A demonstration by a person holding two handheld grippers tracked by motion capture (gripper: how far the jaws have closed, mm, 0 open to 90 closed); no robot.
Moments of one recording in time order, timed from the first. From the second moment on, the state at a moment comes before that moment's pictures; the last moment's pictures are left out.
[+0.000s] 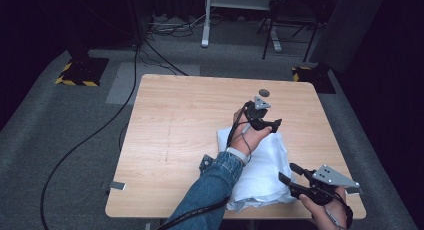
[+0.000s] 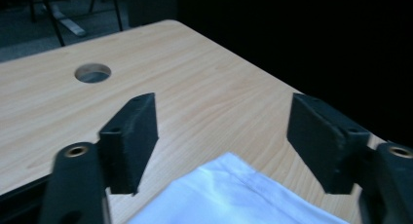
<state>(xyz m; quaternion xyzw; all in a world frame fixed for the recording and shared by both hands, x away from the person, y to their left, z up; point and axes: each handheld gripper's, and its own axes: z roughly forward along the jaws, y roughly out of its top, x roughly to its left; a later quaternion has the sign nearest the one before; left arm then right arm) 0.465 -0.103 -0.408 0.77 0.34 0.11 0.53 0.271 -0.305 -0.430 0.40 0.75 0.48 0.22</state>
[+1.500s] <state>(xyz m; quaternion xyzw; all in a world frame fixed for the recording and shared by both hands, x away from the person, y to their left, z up) 0.347 -0.040 -0.456 0.81 0.30 0.11 0.48 0.302 -0.323 -0.474 0.35 0.81 0.43 0.16</state>
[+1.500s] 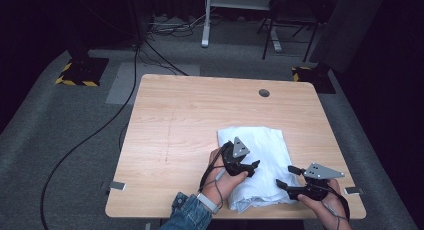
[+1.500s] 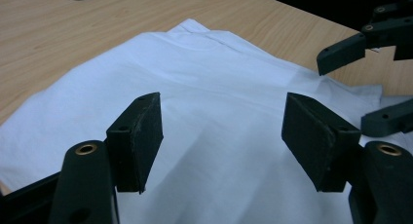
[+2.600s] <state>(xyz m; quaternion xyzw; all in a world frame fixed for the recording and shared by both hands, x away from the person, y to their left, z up) 0.297 -0.022 -0.498 0.85 0.28 0.16 0.41 0.323 -0.322 -0.507 0.34 0.84 0.41 0.12</state>
